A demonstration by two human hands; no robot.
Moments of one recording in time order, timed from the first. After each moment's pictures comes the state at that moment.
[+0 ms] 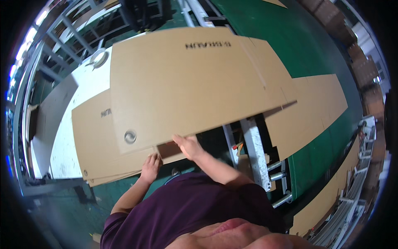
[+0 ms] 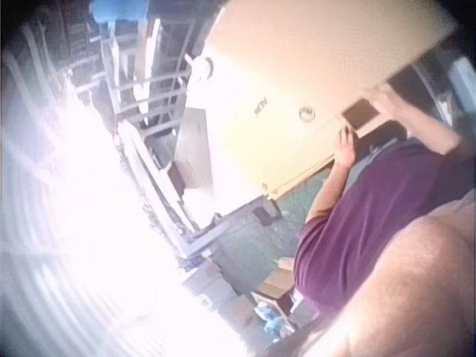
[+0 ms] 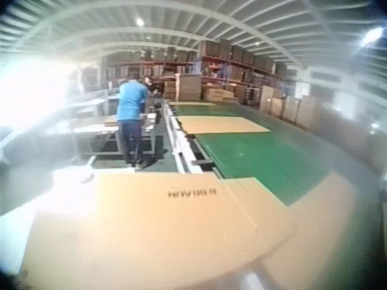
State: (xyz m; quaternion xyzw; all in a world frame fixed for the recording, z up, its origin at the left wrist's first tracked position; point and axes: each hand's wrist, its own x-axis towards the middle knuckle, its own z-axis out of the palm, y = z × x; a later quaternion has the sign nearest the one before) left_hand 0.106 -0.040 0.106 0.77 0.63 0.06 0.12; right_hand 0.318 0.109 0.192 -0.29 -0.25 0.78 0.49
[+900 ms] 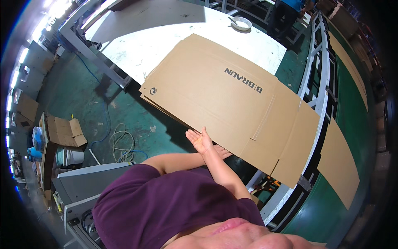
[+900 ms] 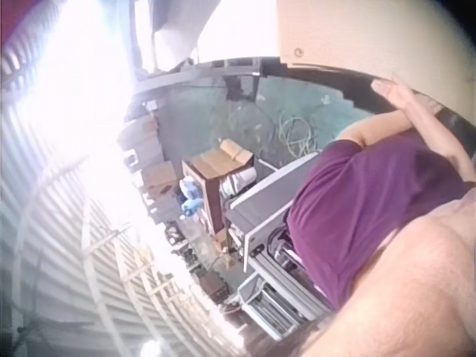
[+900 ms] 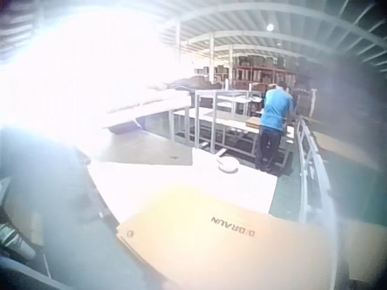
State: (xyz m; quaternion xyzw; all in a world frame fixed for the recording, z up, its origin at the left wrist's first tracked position) left_hand 0.122 -0.113 0.053 0.73 0.59 0.34 0.10; right_hand 0.092 -0.078 0.069 -0.33 0.00 0.94 0.02
